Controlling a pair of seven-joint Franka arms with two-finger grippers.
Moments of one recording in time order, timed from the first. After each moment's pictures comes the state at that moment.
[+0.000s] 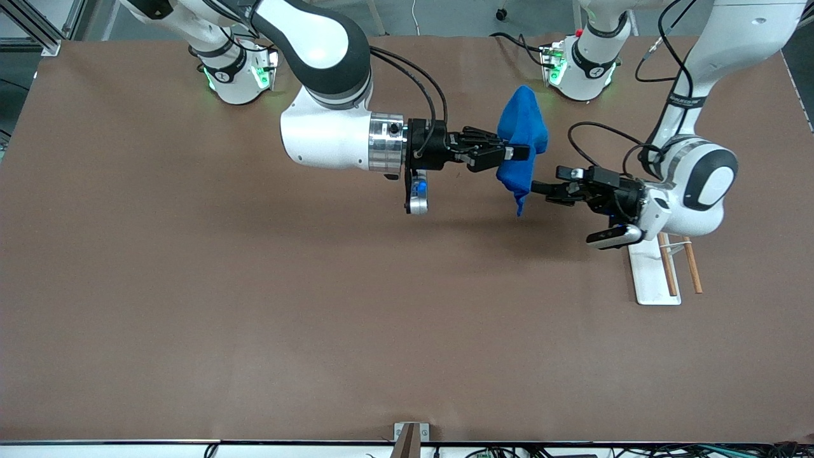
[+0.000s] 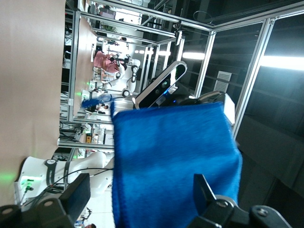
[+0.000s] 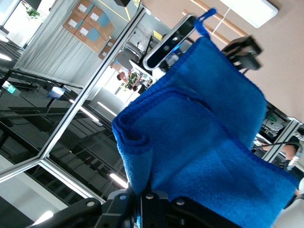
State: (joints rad) left arm 0.04 0.35 -0.05 -2.07 -1.64 1.31 0.68; right arm 0.42 0.58 0.53 -1.30 1.57 2.55 0.54
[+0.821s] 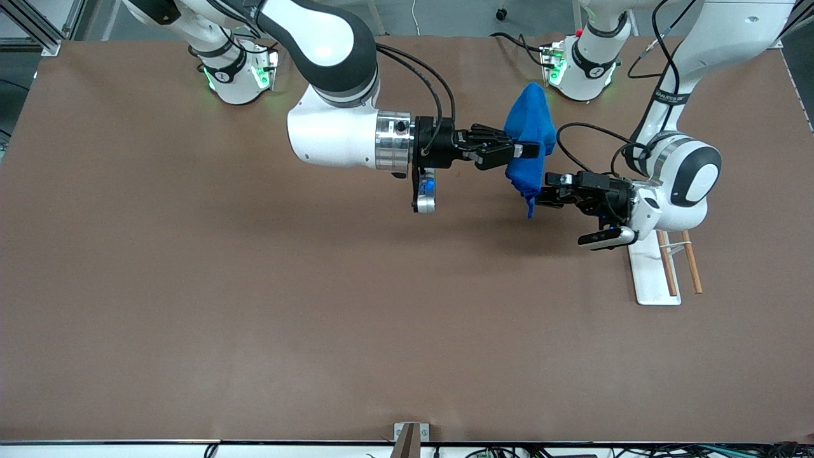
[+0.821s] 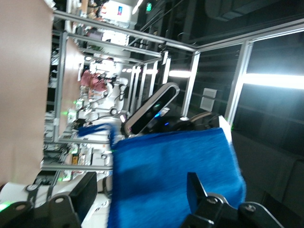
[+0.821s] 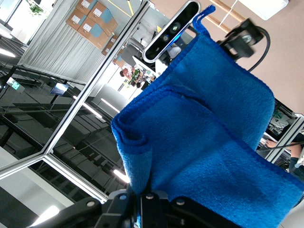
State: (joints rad) left arm 0.03 0.32 -0.07 -2.10 -1.78 1.36 0.68; right arm 0.44 0.60 0.53 -1.27 1.57 2.56 0.54
